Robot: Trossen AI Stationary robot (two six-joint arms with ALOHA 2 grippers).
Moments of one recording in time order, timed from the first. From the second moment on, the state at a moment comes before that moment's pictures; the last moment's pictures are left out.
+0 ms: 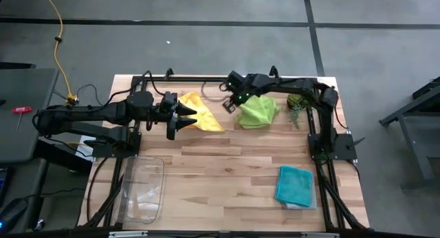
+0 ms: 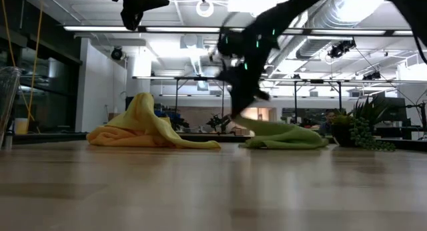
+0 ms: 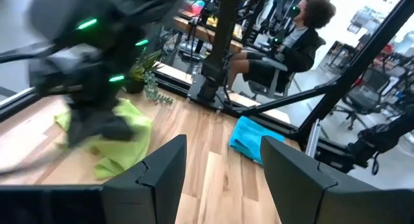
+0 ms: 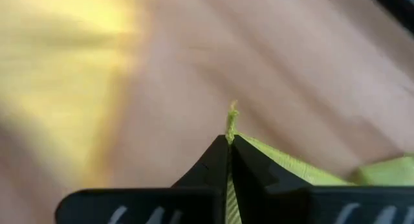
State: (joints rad) left arm 0.24 0.90 0.72 -0.01 0.08 -0.35; right arm -0.41 1.94 1.49 -0.65 -0.03 0.28
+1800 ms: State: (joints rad) left arm -0.02 1.64 0.72 0.41 0.05 -0.52; right arm -0.04 1.49 1.49 -0.70 0.00 0.43
